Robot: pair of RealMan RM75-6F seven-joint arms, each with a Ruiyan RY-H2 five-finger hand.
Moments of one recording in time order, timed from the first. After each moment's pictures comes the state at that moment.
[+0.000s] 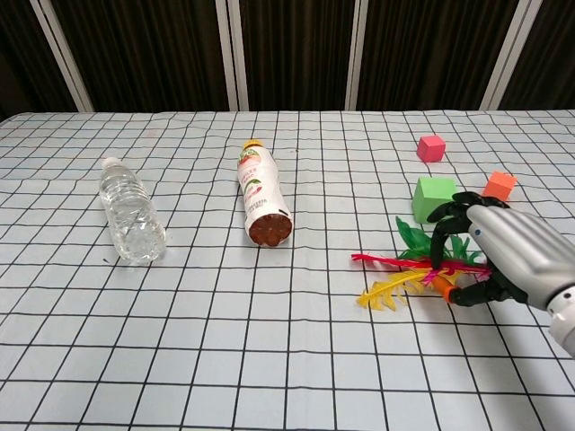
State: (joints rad) left arm -0.13 -1.15 -0.02 -1.64 1.53 1.46 0.02; right arm 0.30 -1.87 0.13 -1.35 -1.39 1.34 -0.35
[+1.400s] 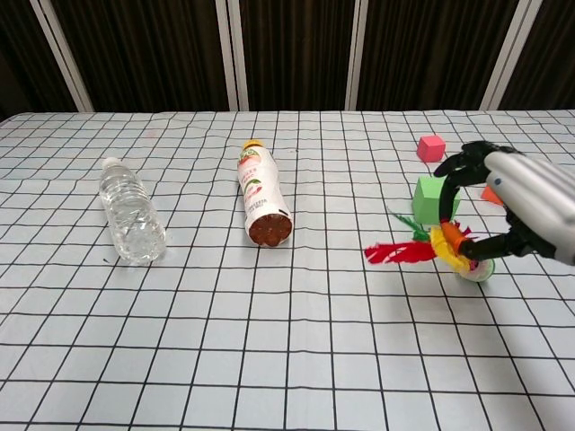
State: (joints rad) left arm -0.13 -1.15 -0.02 -1.65 1.54 1.45 0.03; right arm 0.31 -1.73 0.16 -1.55 -1.42 1.38 -0.41
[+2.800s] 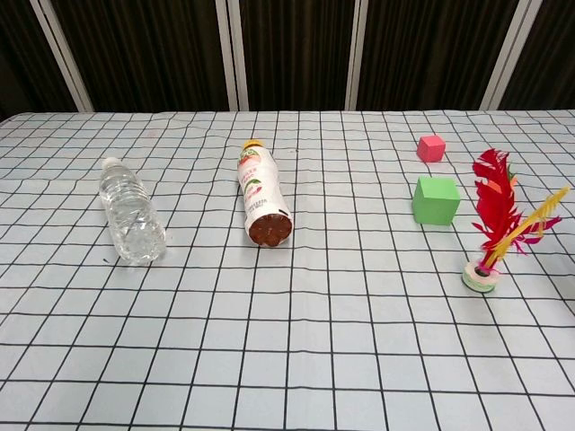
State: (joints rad) left arm -0.13 -1.16 -0.02 -1.64 1.54 1.46 0.06; right arm 0.14 -1.21 0.06 -1.79 -1.45 1.52 -0.41
